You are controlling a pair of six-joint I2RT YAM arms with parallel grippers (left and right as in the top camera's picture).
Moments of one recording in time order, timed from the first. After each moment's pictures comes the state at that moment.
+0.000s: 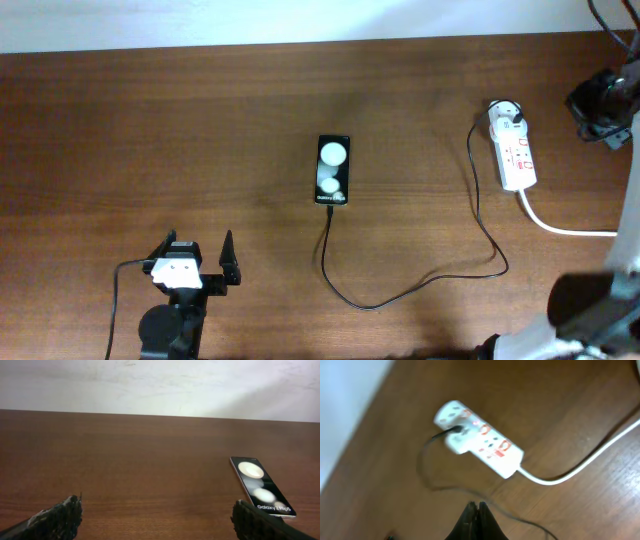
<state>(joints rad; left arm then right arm) -0.12 0.02 0.07 -0.21 -0.05 -0.07 -0.34 1.73 1.98 -1.32 0.02 0.62</state>
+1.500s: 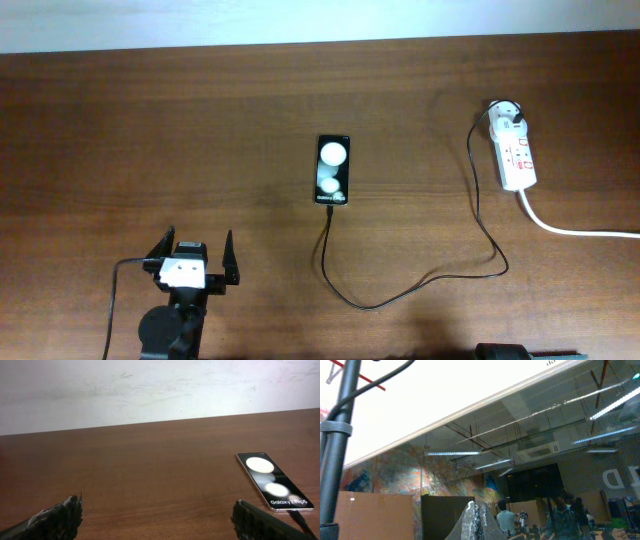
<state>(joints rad) -0.12 0.02 0.06 -0.17 -0.05 0.07 -0.08 0.13 1.17 -0.18 -0.34 0.54</state>
